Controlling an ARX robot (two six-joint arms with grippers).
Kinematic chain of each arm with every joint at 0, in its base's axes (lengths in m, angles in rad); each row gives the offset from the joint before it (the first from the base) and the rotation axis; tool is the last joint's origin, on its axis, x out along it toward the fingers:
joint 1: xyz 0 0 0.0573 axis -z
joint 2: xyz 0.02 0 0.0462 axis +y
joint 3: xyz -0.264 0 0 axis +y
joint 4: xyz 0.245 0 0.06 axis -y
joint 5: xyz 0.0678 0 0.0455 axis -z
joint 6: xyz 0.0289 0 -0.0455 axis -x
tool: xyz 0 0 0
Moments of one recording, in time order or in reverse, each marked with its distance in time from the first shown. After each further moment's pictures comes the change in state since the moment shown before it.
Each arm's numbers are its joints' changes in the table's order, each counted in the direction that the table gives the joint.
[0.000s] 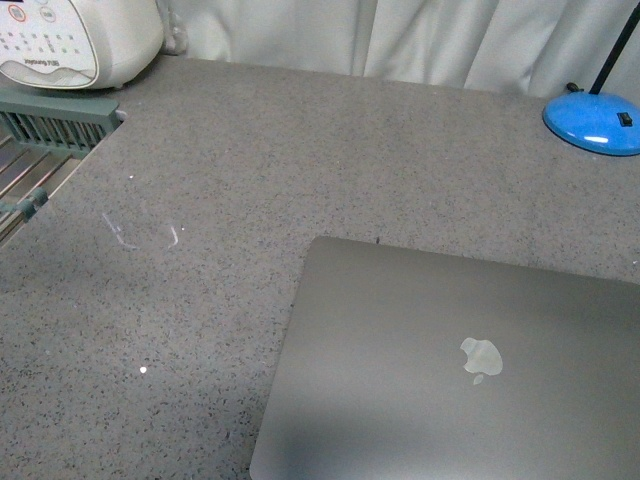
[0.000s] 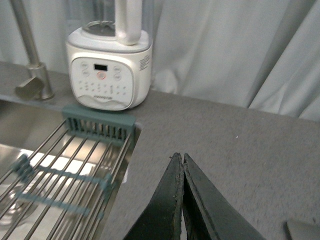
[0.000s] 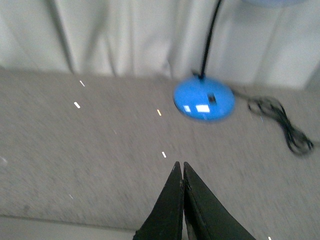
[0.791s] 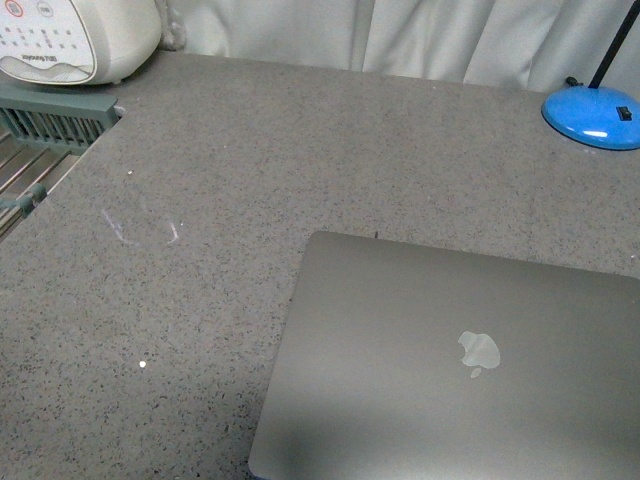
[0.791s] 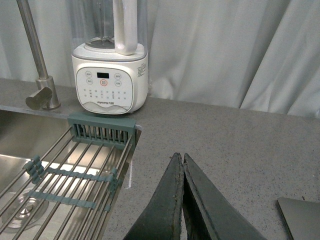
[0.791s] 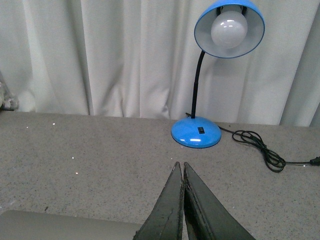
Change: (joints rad) left arm -0.018 -0.535 0.142 -0.319 0.020 -0.040; right arm 0.001 -0.511 0.087 -0.420 -0.005 0.002
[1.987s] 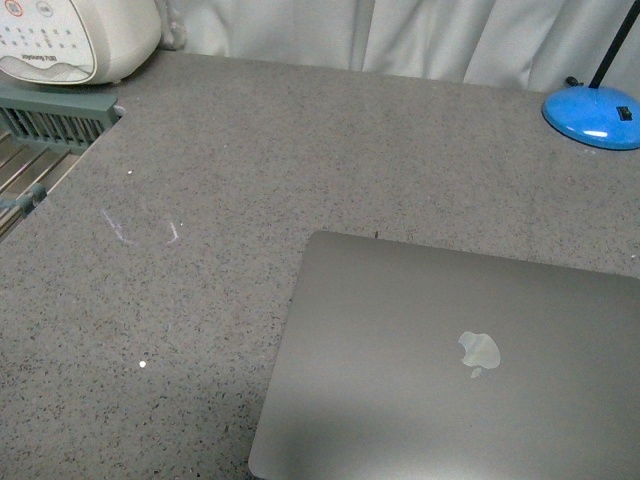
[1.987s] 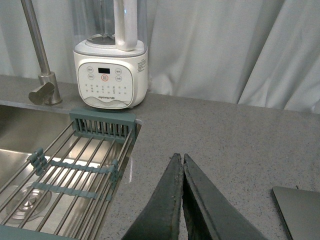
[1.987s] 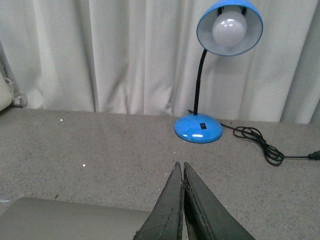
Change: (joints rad) left arm 0.000 -0.318 0.000 -0.323 0.000 0.000; right arm 0.000 -0.357 0.000 -0.363 -0.003 0.001
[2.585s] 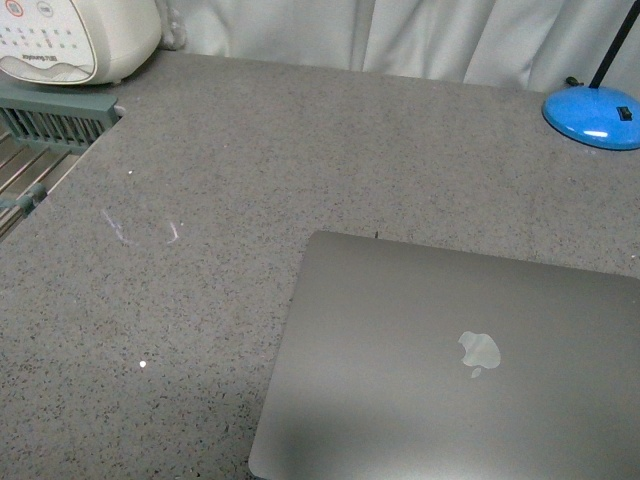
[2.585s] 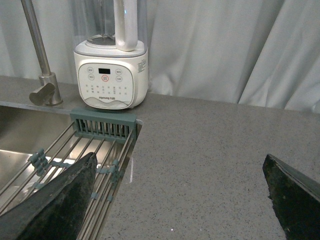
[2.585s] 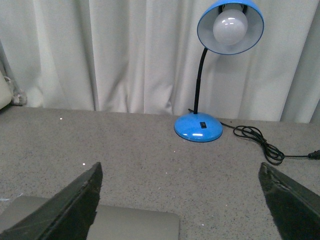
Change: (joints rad) left arm 0.000 0.000 0.000 0.000 0.000 -0.002; right arm 0.000 0.000 0.000 0.000 0.000 0.002
